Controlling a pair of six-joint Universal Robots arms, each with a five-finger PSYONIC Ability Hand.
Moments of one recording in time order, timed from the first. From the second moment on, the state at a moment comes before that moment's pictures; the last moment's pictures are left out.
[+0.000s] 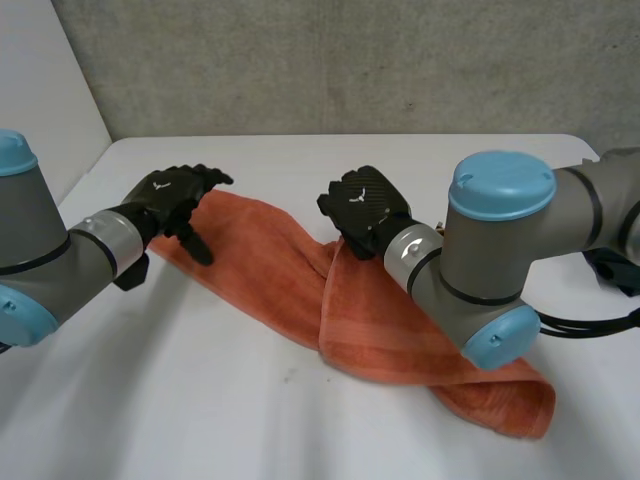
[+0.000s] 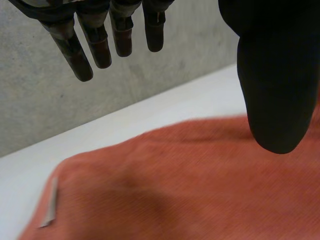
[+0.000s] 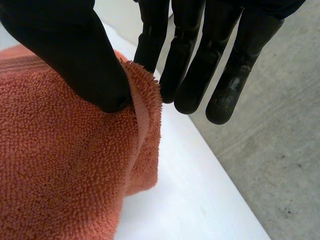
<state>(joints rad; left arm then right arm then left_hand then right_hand) 4.50 -2.02 -1.42 3.19 -1.22 3.23 2.19 -0.92 1.15 -0.09 1.37 2.59 0.23 0.24 0.24 0.23 0.06 0.98 1.17 1.18 1.19 0.98</state>
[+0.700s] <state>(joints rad) 4.23 -2.10 -1.41 3.03 -1.37 2.73 1.97 -1.19 1.48 0.01 1.44 2.71 0.24 0.27 0.26 0.26 0.09 0.20 0.22 0.21 0.23 0.07</state>
